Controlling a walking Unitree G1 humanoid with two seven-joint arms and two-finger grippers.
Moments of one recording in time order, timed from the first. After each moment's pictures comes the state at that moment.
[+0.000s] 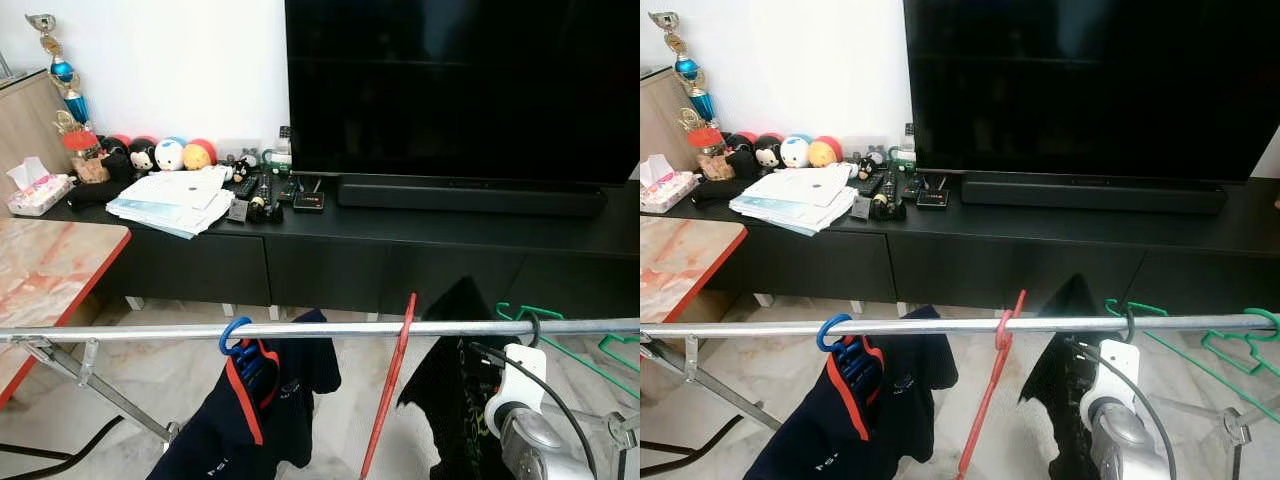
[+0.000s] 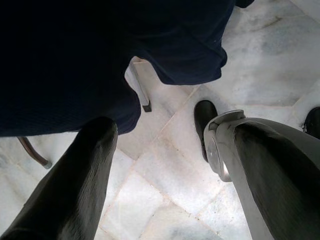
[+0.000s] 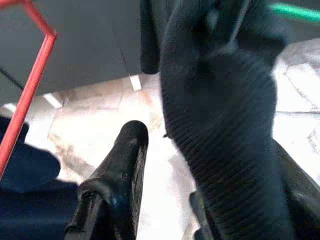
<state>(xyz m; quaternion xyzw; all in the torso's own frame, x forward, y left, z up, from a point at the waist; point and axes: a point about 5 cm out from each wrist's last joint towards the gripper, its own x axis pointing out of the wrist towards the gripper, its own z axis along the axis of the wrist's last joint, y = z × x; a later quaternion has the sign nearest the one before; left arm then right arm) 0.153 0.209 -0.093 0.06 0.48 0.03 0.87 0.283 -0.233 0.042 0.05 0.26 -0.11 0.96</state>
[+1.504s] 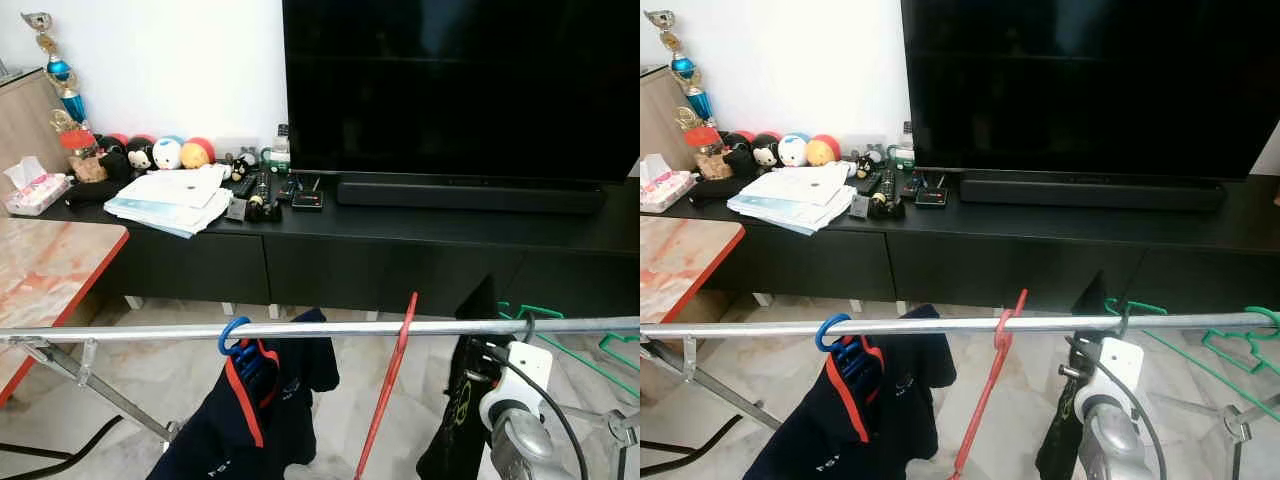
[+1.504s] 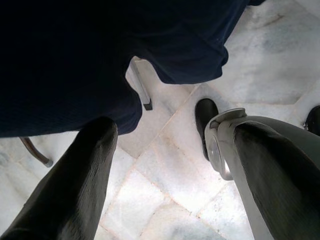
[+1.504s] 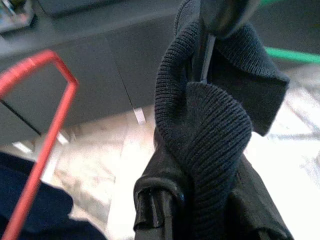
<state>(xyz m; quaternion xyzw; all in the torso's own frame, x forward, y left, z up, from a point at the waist) 0.153 0.209 -0.093 0.06 0.48 0.03 0.87 0.277 -0.222 0.052 0.06 0.17 -0.13 0.97</state>
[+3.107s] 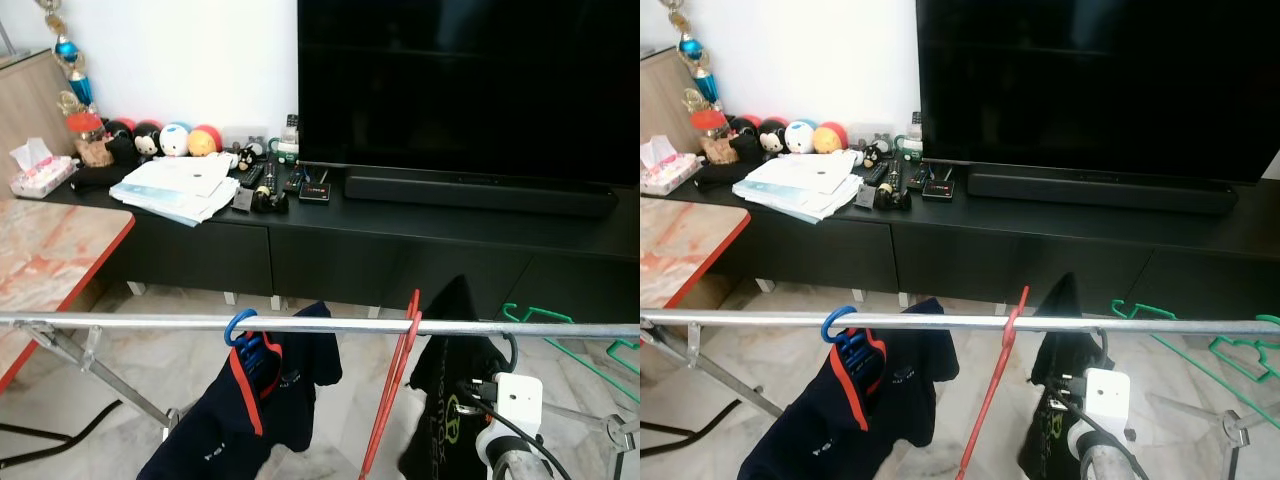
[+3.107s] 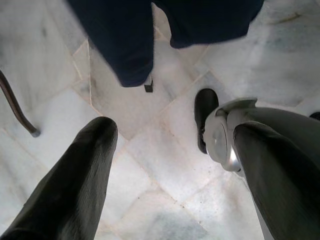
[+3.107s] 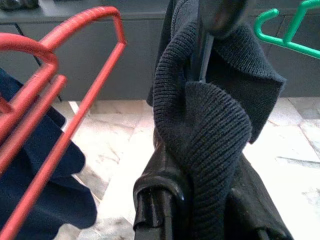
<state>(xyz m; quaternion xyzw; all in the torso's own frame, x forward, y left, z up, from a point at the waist) 0.149 0.224 -0.092 0.02 0.49 0.08 0.87 0.250 -0.207 0.044 0.00 0.16 -0.06 0.98</state>
